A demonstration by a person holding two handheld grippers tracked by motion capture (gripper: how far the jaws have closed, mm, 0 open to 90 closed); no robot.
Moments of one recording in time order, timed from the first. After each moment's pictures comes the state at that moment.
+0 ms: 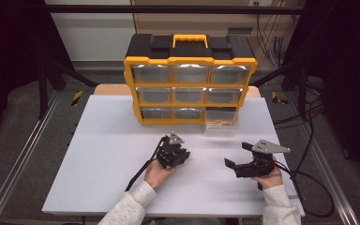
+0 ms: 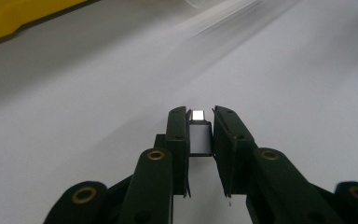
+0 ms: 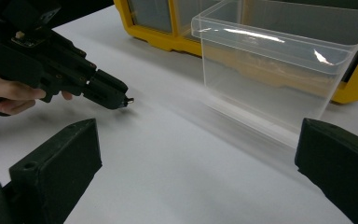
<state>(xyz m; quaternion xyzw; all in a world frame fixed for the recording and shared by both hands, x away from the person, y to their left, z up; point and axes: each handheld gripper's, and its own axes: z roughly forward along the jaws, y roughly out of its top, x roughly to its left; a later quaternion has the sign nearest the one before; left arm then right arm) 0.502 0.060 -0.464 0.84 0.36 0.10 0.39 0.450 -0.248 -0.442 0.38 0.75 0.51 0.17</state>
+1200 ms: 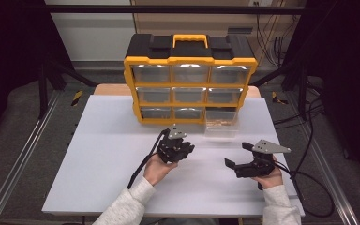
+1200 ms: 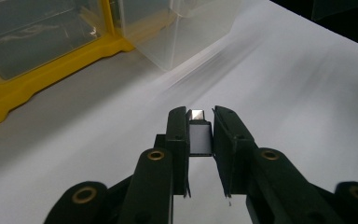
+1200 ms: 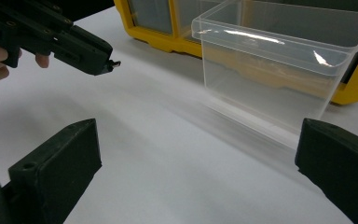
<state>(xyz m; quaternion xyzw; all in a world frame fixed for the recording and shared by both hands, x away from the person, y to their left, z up) 0.494 0.056 -0.417 0.83 0.33 0.11 0.43 0.449 -0.248 -0.441 0.38 0.75 0.52 0.17</state>
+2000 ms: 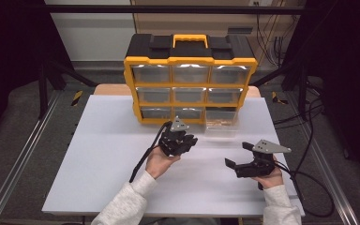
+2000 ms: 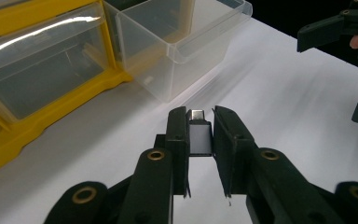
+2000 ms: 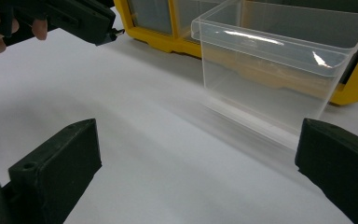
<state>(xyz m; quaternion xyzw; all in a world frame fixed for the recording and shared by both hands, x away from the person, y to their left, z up) 0.501 0.048 -0.391 0.83 0.31 0.12 0.44 0.449 -0.249 -0.441 0.37 0.75 0.52 0.18</state>
